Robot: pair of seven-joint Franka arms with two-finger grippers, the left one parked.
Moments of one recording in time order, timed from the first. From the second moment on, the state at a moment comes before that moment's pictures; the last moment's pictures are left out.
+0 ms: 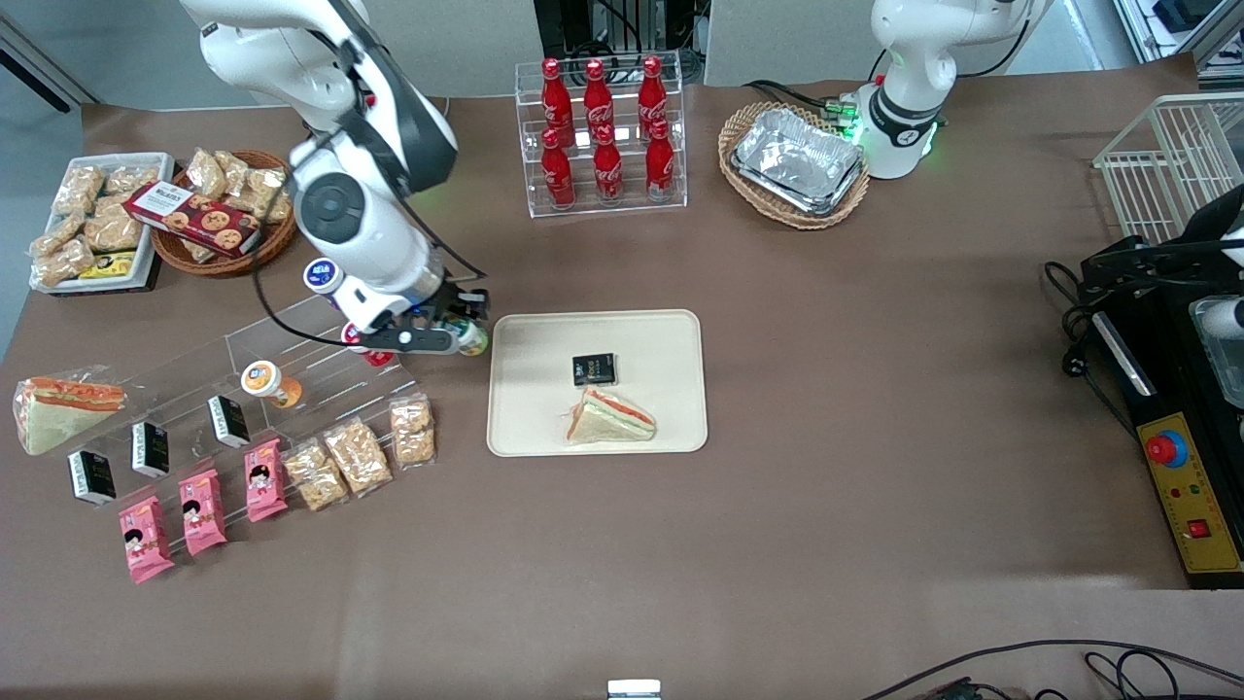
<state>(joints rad) 0.42 0.06 0.08 -2.16 0.13 2.17 0.53</state>
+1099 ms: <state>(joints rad) 0.57 0.30 0.08 -2.19 0.13 2.50 0.68</state>
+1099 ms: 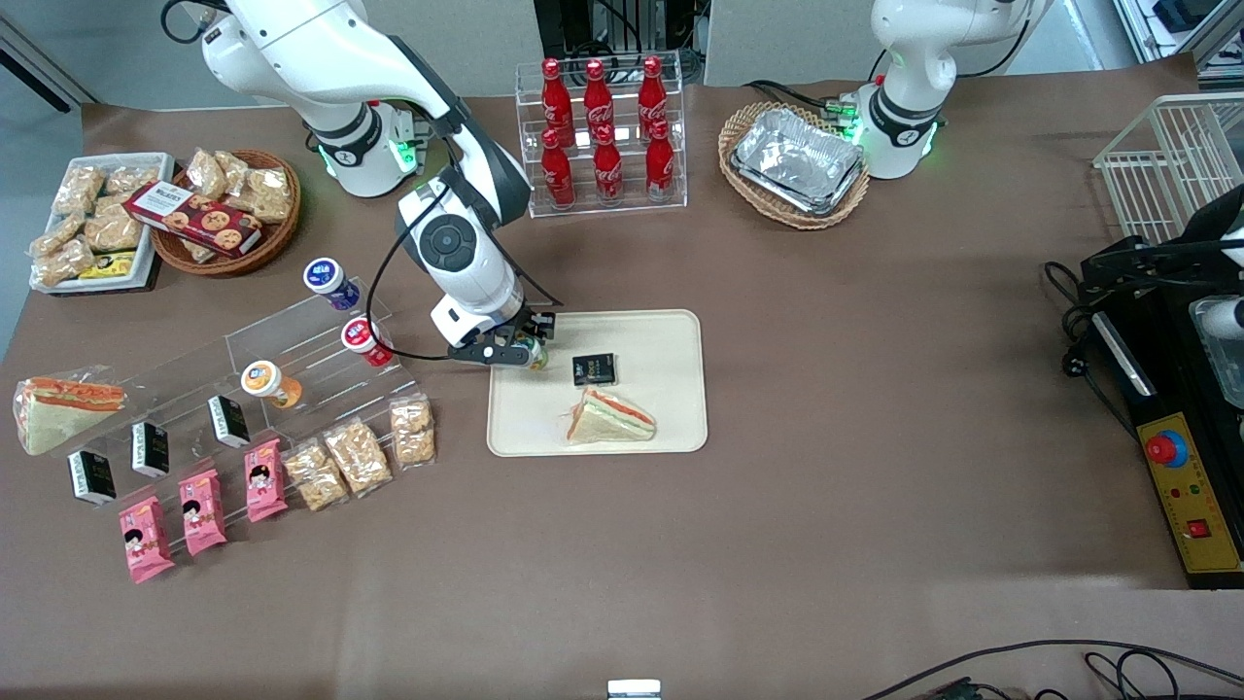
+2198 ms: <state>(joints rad) 0.34 0.16 0.04 -2.13 0.13 2.25 0.46</state>
